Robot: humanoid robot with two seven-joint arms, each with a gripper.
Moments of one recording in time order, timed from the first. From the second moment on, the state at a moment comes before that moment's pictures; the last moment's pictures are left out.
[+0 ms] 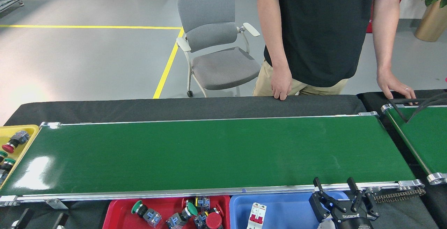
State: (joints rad) left arm 0.31 0.25 0.56 -1.42 -1.28 -0.65 0.24; right arm 0.22 -0.08 0.01 -1.75 1.25 0.00 0.03
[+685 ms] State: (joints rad) left arm 0.31 0.27 0.55 -1.42 -1.28 -0.63 0.24; right arm 0.26 -0.08 -0.03 -1.76 1.25 0.00 0.03
